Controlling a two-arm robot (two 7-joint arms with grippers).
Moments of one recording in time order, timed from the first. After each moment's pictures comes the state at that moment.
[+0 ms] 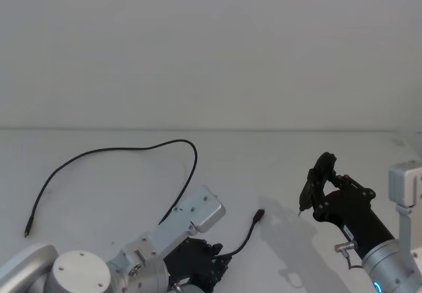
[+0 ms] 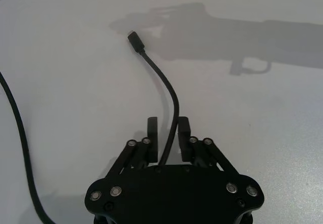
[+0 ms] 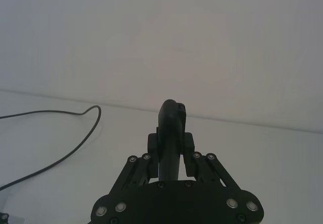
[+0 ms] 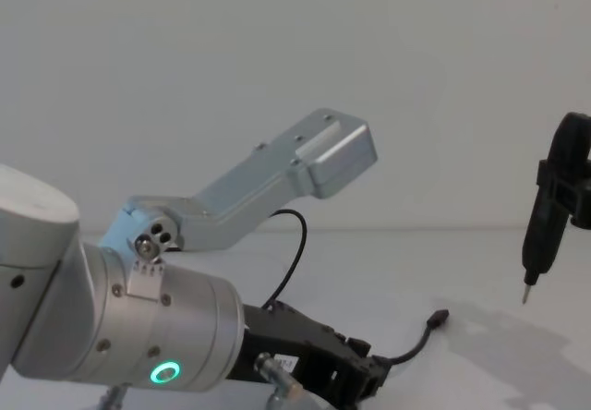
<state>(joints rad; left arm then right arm) -0.34 0.39 0.67 -1.70 -0.22 0.54 -0.35 -0.01 0.34 -0.23 -1.77 0.29 0.03 0.07</state>
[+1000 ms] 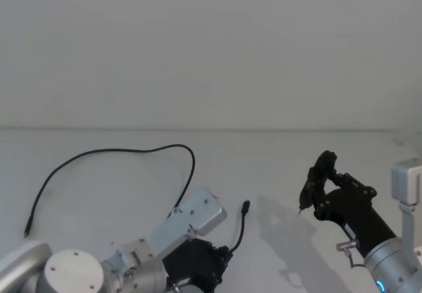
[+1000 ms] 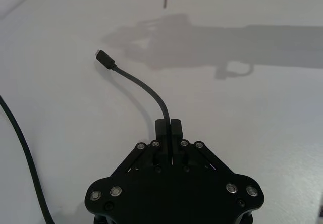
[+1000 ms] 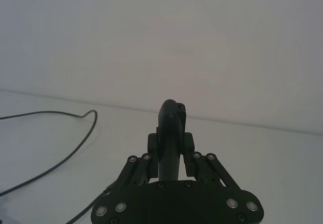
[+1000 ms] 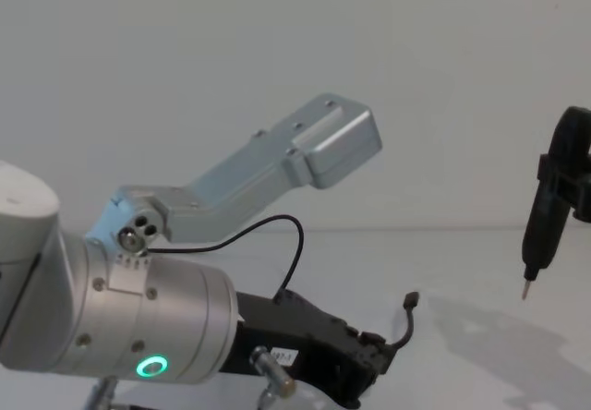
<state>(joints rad) -0.35 0.43 0.68 -1.71 -0.21 0.47 -0.41 -0.02 0.35 -0.22 -1.78 0.30 0.04 0.09</state>
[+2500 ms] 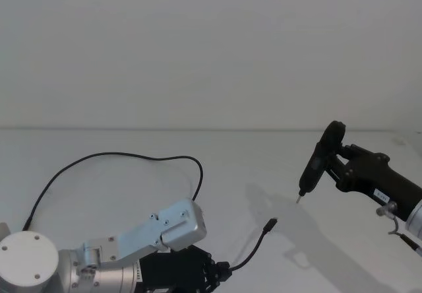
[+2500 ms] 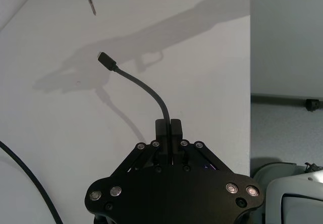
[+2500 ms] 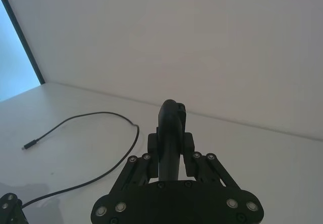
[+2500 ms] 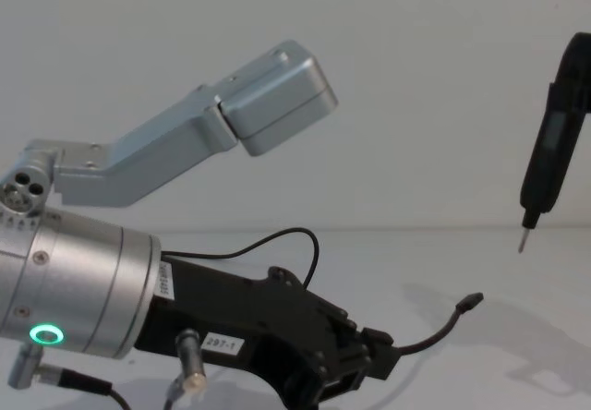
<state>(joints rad) -0.41 0.58 0.69 -1.73 -0.26 0.27 -0.71 0.11 0.51 -0.12 -1.82 0.61 0.32 0.37</state>
